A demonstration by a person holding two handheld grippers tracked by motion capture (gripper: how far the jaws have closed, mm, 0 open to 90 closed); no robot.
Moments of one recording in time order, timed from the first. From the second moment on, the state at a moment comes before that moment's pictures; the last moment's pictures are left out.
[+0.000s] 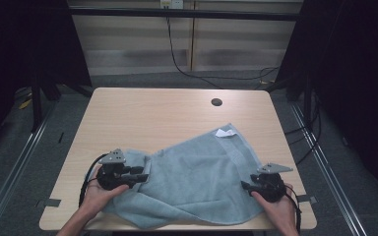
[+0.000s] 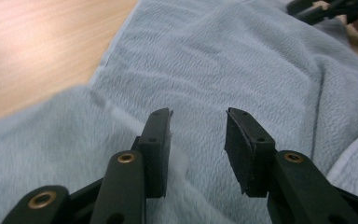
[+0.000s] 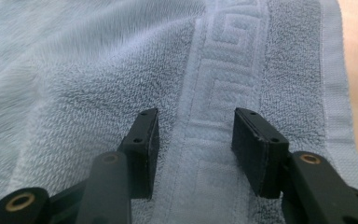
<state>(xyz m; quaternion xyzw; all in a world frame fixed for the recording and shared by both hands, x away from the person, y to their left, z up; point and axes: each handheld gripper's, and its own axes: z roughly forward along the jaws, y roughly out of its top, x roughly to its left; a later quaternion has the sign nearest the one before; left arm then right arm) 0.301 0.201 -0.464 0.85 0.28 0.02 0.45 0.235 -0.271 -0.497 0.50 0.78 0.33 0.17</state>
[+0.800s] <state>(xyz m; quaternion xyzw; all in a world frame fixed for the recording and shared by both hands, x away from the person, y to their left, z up) 0.332 0.182 -0.495 0.88 0.30 0.01 0.38 0.358 -0.215 -0.488 0.45 0.80 0.35 0.19</state>
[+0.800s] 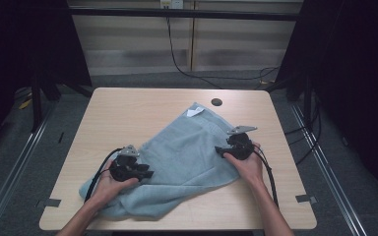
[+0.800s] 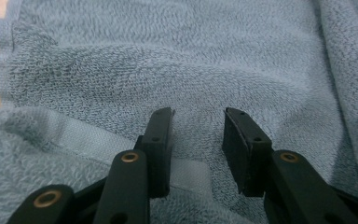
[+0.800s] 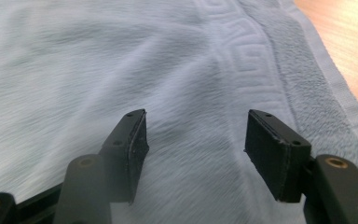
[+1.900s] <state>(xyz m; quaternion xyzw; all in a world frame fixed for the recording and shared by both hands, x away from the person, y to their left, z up) 0.328 0.213 -0.465 0.84 0.31 0.01 0.44 0.346 -0.262 -0.507 0.47 0.79 0.35 0.18</state>
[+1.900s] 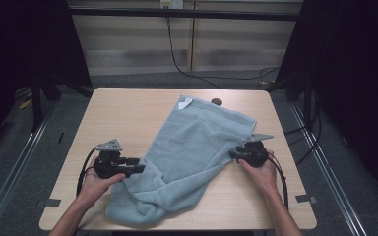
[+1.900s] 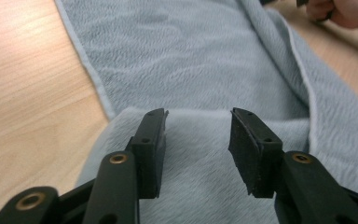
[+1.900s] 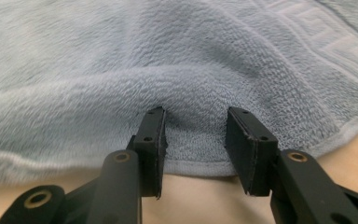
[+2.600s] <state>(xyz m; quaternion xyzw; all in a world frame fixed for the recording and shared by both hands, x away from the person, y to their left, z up) 0.339 0.215 -0.501 0.85 0.33 0.03 0.40 0.307 -0.200 -0.482 0.40 0.82 0.39 0.14</state>
